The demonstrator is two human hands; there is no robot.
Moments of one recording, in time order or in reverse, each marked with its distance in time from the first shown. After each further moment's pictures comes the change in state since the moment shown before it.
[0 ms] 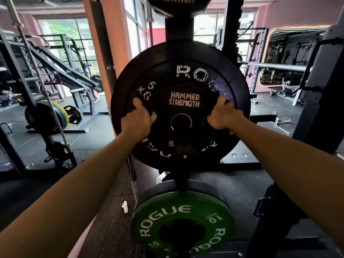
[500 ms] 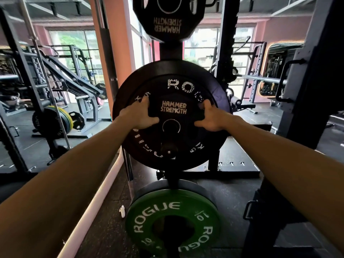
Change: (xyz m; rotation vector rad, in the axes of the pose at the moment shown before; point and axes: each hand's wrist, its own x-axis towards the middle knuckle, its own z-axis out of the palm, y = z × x) left_hand -0.014 0.029 -0.072 0.046 -0.241 0.177; right_hand -0.037 0.020 -0.053 0.115 -0.108 -0.287
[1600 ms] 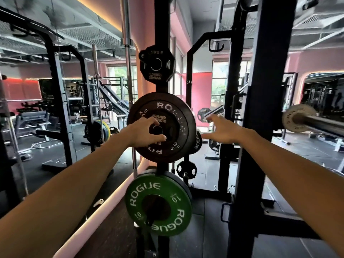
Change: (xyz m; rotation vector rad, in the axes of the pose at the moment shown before) left_hand -0.281 0.231 -0.062 -0.039 0.055 -0.048; right_hand -0.269 0.137 -0.153 0.024 0.001 -0.272
